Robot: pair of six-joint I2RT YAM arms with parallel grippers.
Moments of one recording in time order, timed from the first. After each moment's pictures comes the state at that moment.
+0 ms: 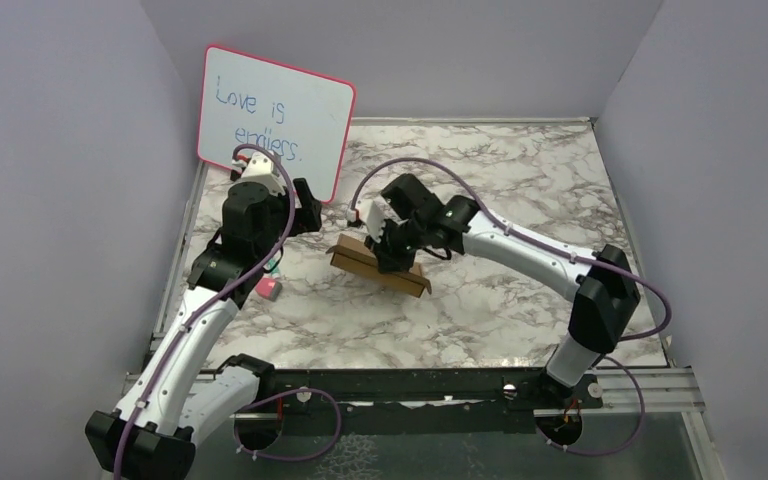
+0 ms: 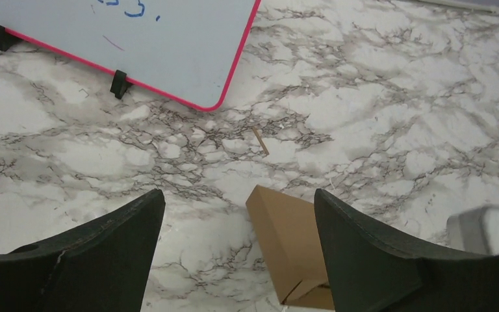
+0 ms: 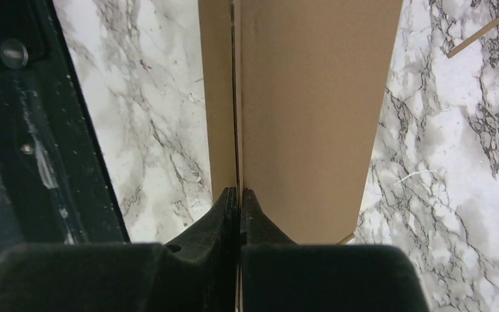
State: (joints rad) left arm -0.33 0.89 0.93 -0.37 -0.12 -0.33; right arm 0.93 1.68 1.41 -0.65 -0.30 -0.29
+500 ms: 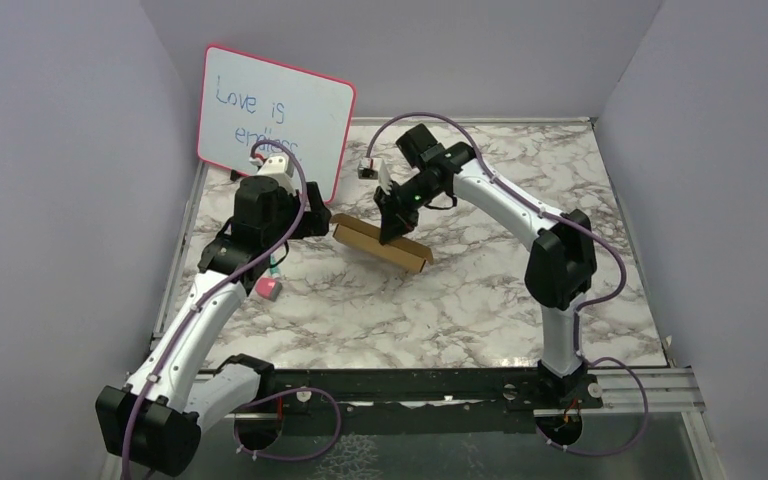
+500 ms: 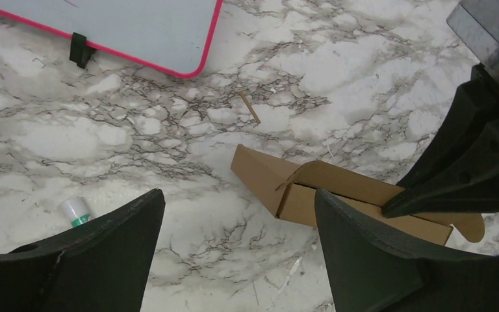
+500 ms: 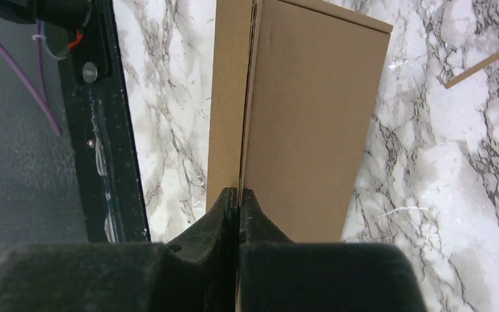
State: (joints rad) left arm -0.31 0.99 0.93 -0.41 -0.01 -0.31; right arm 0.66 1.99 1.82 -0.94 -0.75 -0.43
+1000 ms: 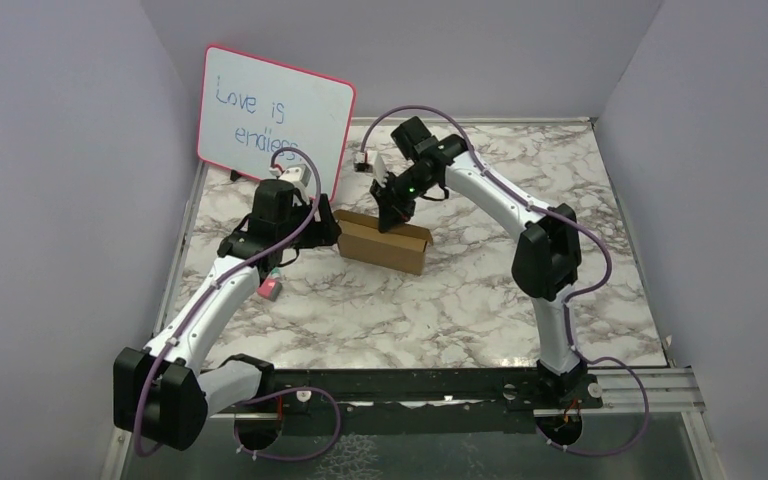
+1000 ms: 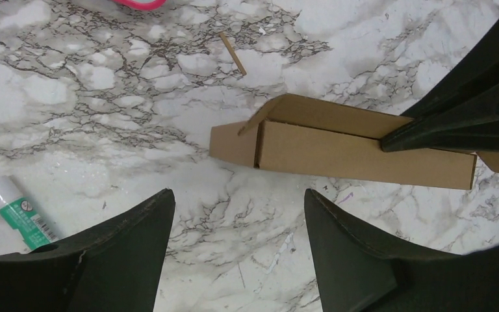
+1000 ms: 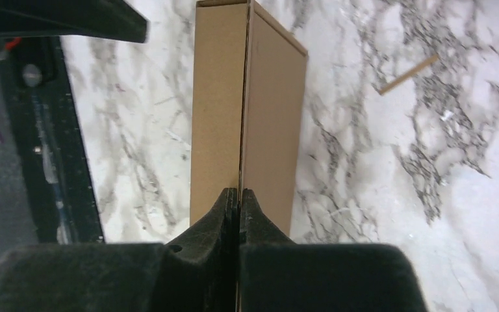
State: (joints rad) left arm -0.31 1.11 0.86 -0.38 0.13 -0.36; right arm 0.63 2.11 1.97 -0.99 -0.71 -0.48
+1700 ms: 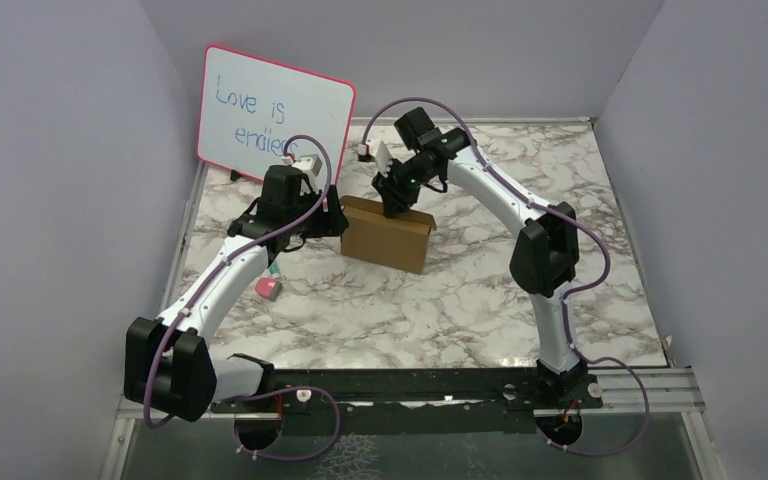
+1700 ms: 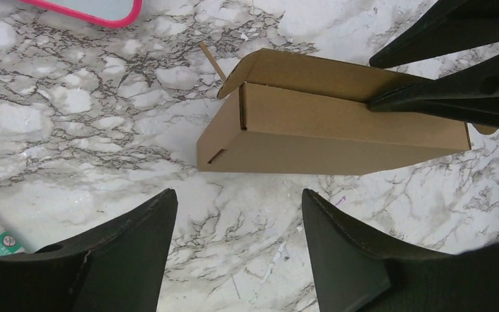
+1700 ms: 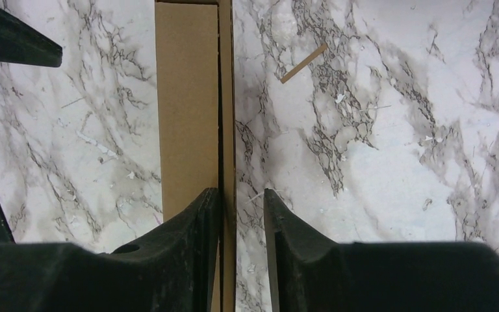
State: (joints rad) left arm -0.31 1.26 0.96 -0.37 0.19 -0.33; right arm 0.61 2.15 2.06 -0.96 -0.51 -0.55
